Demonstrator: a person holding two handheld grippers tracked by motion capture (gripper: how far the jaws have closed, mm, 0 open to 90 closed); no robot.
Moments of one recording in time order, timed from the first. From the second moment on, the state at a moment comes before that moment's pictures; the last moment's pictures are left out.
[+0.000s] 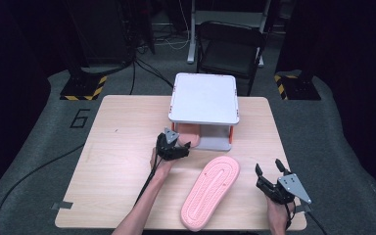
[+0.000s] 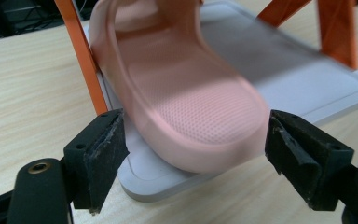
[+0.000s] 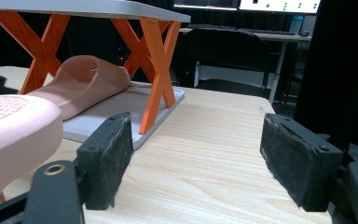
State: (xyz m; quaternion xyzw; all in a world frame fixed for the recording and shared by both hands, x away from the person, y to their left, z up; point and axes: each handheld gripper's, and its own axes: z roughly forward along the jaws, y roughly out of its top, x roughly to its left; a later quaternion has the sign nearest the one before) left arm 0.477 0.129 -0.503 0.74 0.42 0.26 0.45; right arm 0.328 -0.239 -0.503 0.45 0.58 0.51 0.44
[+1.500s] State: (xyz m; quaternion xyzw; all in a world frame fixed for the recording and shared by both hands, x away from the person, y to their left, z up) left arm 0.349 0.342 -0.492 0.63 0.50 0.28 0.53; right arm 0.284 -0.174 -0.481 0.38 0.64 0.57 0.35
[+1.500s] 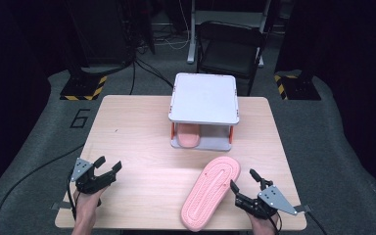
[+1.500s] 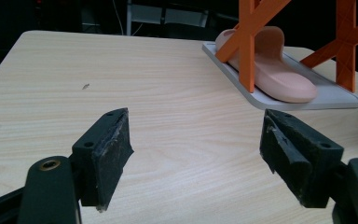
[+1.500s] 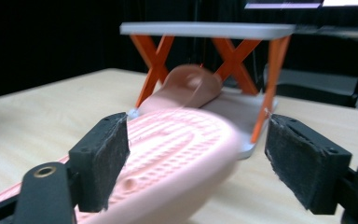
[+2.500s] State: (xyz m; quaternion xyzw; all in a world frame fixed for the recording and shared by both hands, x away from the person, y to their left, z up) left arm 0.349 0.351 -0.496 0.62 0.51 0.28 0.52; right arm 0.316 -0.235 -0.513 0.49 0.66 0.46 0.34
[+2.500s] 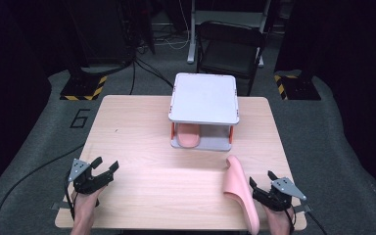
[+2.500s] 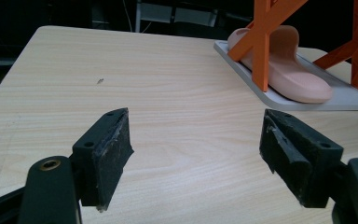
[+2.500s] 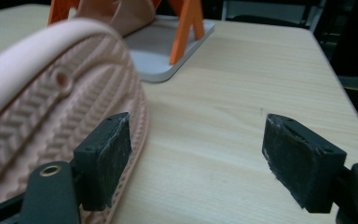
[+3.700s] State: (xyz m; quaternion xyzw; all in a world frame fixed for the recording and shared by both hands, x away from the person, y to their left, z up) left arm 0.351 0.355 -0.503 0.62 0.53 0.28 0.52; right arm 0.323 -0.293 -0.513 0.51 0.64 0.45 0.36
